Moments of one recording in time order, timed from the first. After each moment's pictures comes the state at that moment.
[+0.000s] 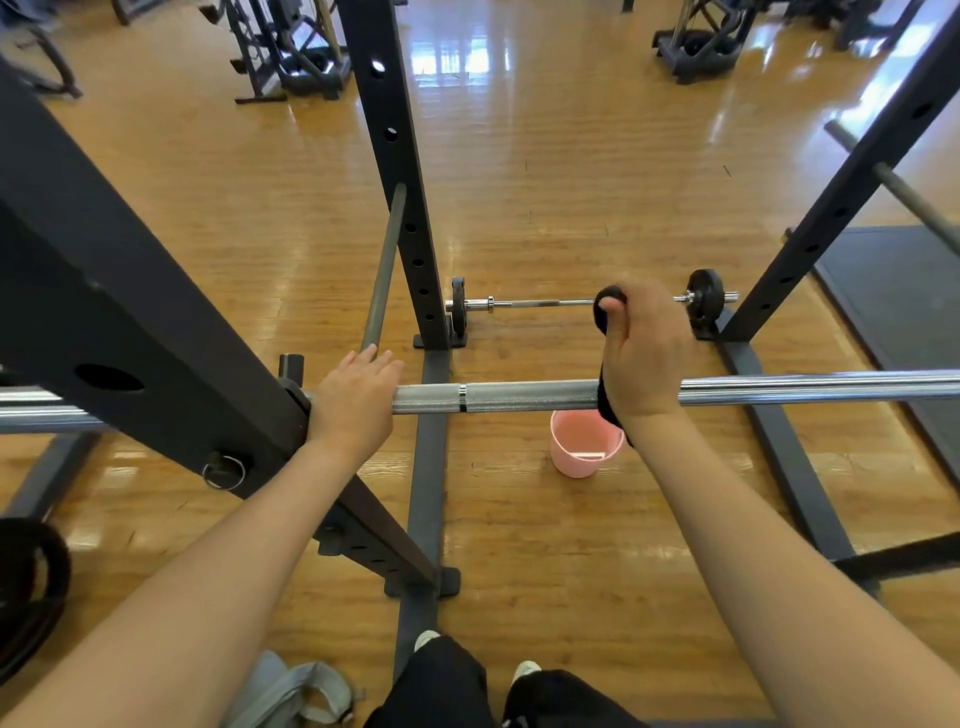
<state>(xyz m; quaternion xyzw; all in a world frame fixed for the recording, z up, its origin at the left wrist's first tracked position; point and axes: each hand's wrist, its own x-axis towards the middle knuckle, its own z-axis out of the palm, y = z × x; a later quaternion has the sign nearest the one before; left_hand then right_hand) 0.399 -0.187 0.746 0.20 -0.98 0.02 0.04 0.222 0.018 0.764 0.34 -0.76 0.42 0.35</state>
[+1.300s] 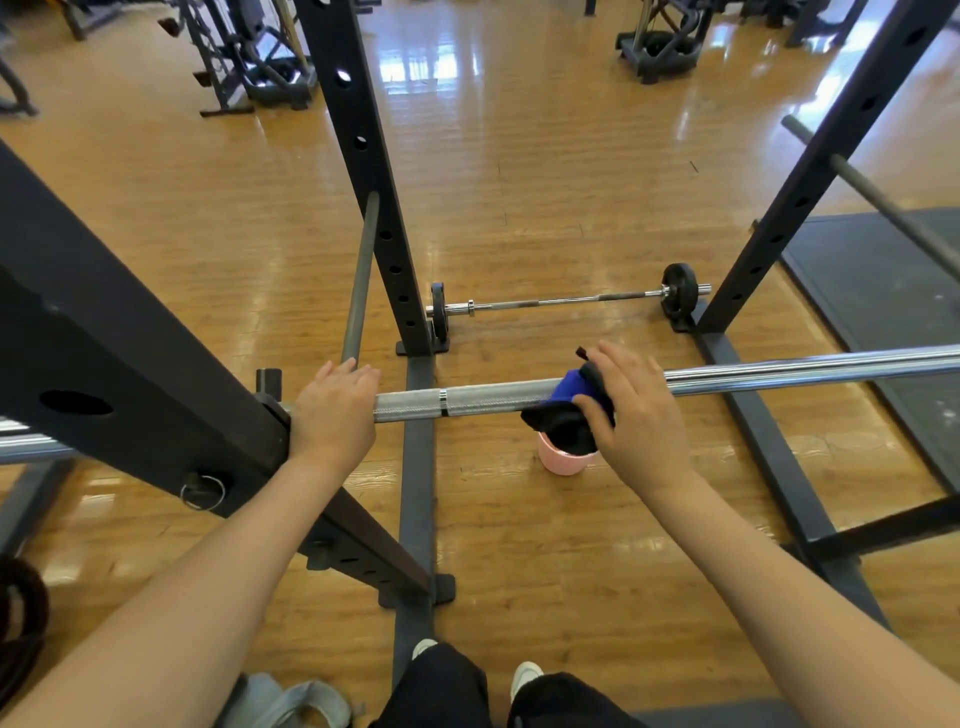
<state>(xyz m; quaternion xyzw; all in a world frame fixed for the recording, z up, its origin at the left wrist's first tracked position) 0.401 -0.189 0.738 0.21 -0.98 0.02 0.07 0.250 0.077 0.718 0.40 -0.85 0.31 0.17</state>
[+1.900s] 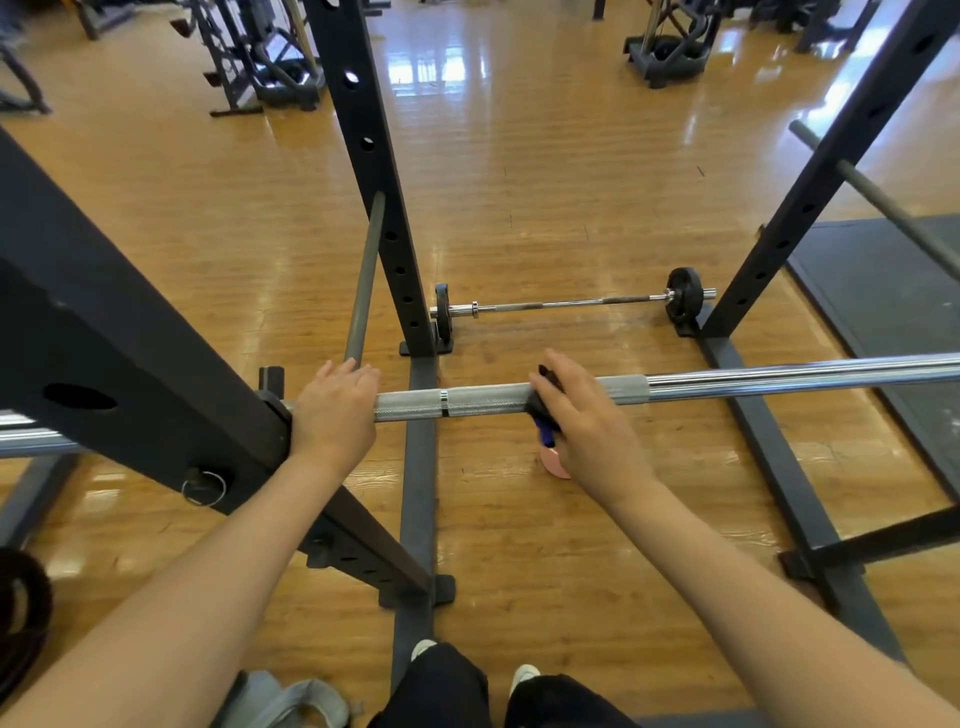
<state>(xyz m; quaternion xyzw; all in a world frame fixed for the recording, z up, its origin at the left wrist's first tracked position) 0.401 -0.187 0.740 0.22 -0.97 0.03 0.06 0.266 0.052 0.710 0.50 -0.82 0.26 0.13</state>
